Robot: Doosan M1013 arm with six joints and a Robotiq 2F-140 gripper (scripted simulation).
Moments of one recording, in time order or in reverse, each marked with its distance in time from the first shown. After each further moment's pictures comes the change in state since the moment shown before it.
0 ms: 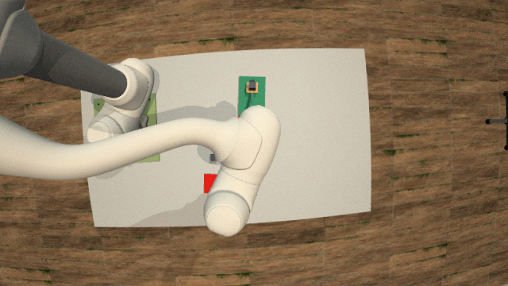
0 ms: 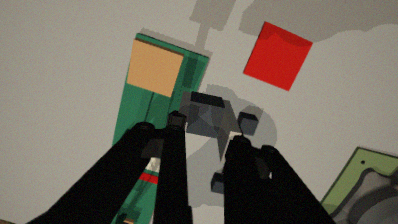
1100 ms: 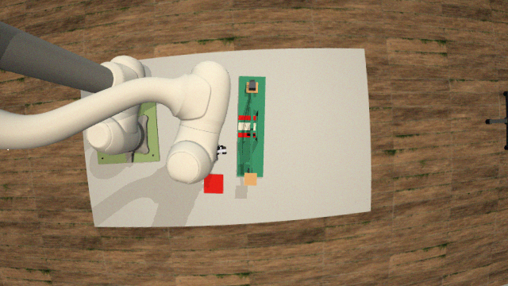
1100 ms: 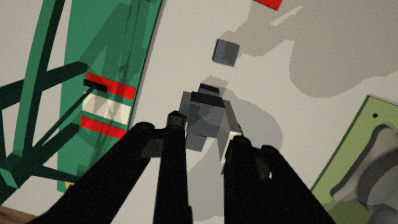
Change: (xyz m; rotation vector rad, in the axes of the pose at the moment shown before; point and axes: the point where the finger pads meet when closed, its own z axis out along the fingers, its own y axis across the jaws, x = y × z) arm -0.115 0.076 0.034 0.002 -0.008 -0.004
